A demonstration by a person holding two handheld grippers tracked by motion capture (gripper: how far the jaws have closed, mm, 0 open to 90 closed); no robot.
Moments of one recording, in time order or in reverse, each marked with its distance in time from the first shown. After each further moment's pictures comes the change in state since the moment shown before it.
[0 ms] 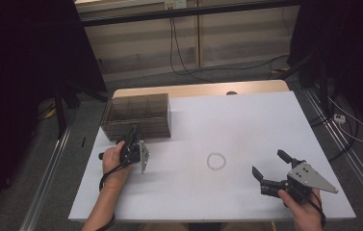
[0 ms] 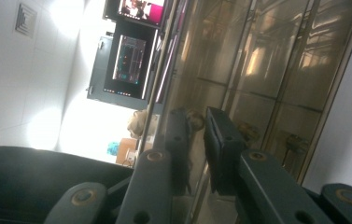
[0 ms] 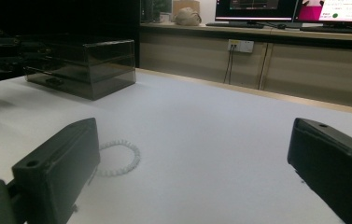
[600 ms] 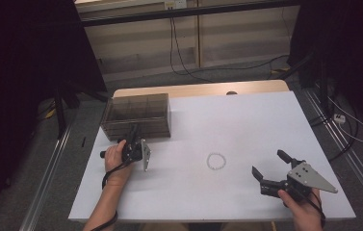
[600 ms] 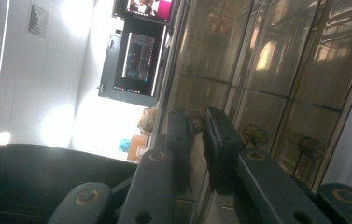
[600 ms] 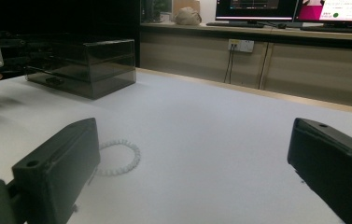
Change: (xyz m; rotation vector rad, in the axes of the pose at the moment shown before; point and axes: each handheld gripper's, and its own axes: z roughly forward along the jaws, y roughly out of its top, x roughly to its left) left arm -0.005 0.000 0.007 0.016 0.042 0.030; right arm 0.000 0.000 0.000 0.003 0.000 0.001
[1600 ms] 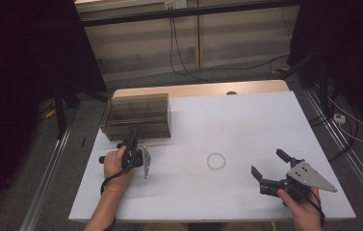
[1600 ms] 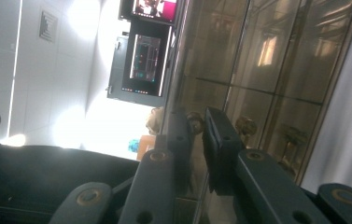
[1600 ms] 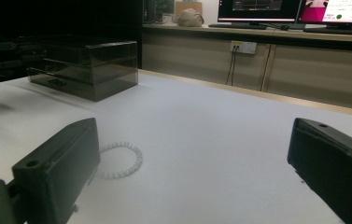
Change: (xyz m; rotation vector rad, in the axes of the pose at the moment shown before) left arm -0.005 0.004 -0.020 0.001 0.034 0.034; right arm 0.001 0.001 0.002 -0.007 0.012 0.001
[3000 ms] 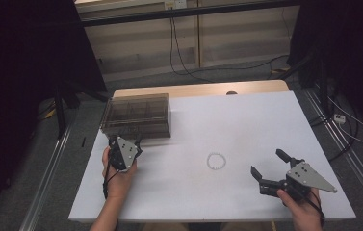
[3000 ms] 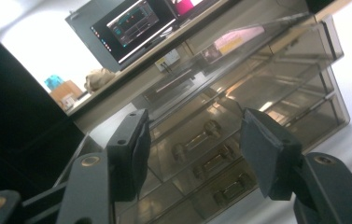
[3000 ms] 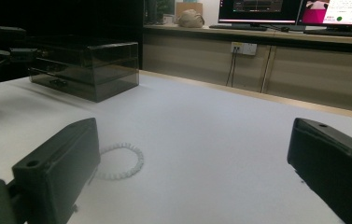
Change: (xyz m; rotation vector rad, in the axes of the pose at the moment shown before) left arm 0.027 -0.006 -0.014 -0.012 -0.095 -0.856; right arm 0.002 0.002 -0.001 -0.001 -0.003 -0.006
